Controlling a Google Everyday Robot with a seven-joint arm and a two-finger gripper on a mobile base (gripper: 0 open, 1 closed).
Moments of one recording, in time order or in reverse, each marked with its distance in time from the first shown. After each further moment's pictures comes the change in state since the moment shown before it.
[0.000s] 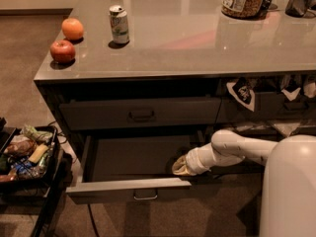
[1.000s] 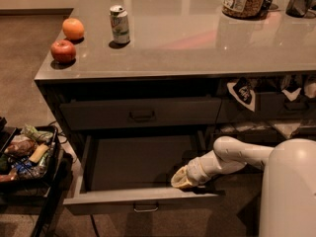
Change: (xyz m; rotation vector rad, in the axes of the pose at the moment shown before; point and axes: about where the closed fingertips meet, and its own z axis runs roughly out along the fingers) arm -0.011 0.054 0.013 -0.175 -0.123 0.080
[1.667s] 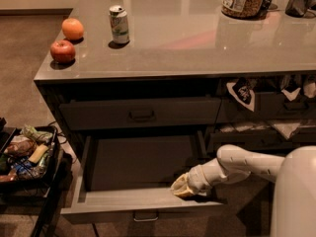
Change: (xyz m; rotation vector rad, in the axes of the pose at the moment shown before) arm -0.006 0.030 0.002 0.000 -0.068 0.044
